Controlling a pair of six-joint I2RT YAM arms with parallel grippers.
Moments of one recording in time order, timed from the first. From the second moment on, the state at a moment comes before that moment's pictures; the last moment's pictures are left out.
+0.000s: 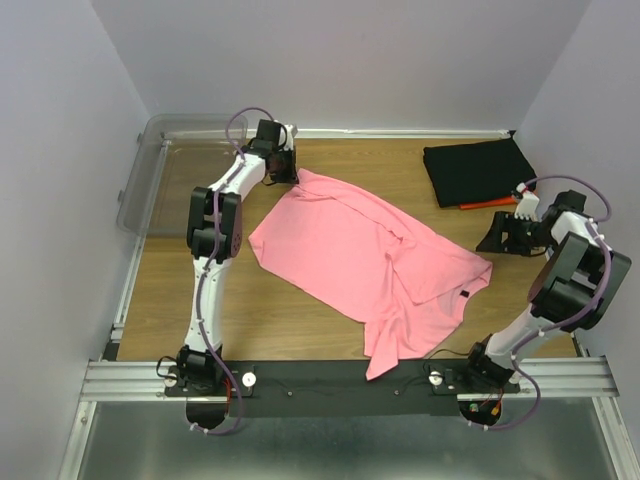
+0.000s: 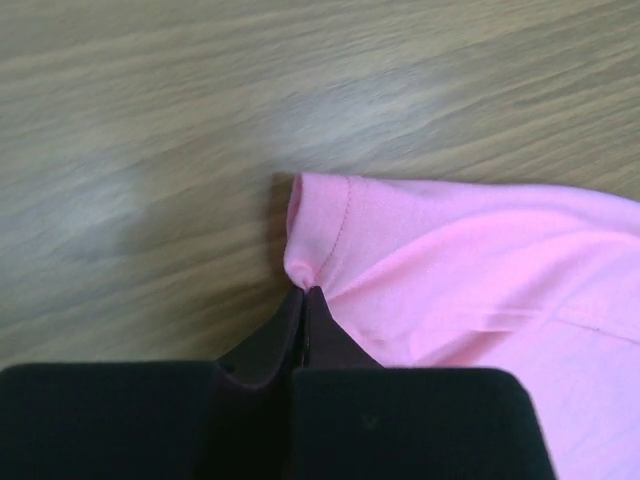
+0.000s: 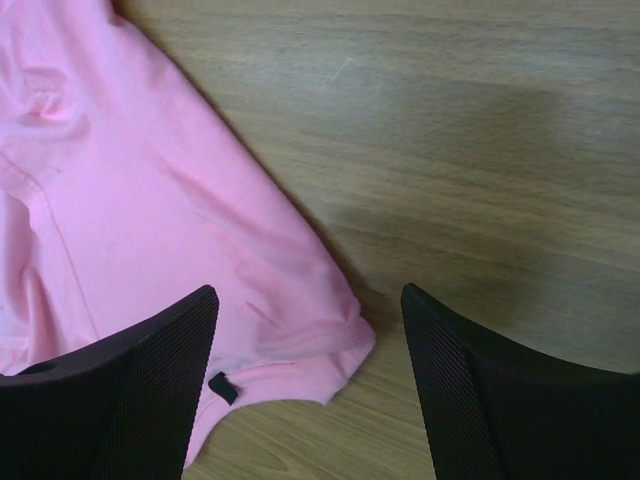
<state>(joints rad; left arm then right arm) -0.22 2.47 2.09 -0.48 0.31 -0.19 -0.56 1.70 1.08 -0.70 -0.68 -0.53</state>
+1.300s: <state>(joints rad) -0.16 2.43 2.04 -0.42 0.34 -0.22 -0.48 1.86 1.17 -0.70 -0.62 -0.44</state>
